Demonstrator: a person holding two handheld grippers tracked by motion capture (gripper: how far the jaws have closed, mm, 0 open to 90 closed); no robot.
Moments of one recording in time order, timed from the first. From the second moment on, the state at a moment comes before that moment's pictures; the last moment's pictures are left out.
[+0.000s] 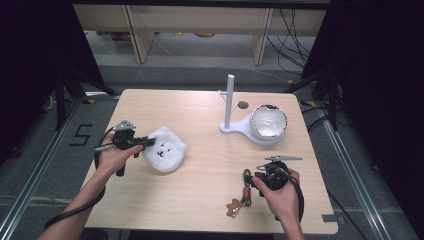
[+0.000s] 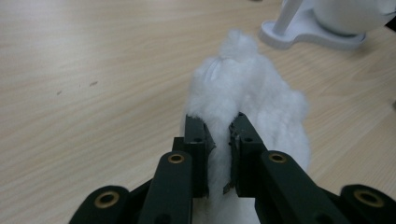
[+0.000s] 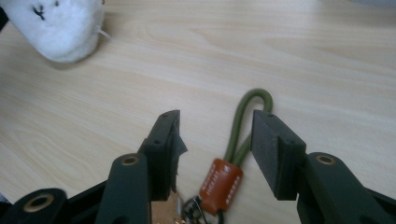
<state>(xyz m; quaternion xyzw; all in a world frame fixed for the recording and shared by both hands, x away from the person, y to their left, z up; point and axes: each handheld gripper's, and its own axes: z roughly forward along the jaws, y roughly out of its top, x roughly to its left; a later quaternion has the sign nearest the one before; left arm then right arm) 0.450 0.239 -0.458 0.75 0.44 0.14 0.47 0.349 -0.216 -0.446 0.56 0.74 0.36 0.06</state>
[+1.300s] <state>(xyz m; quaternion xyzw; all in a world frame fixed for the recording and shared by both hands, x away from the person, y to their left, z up) 0.400 0.135 -0.426 0.74 0.32 0.14 0.58 0.397 -0.151 -0.433 0.47 0.75 0.47 0.04</state>
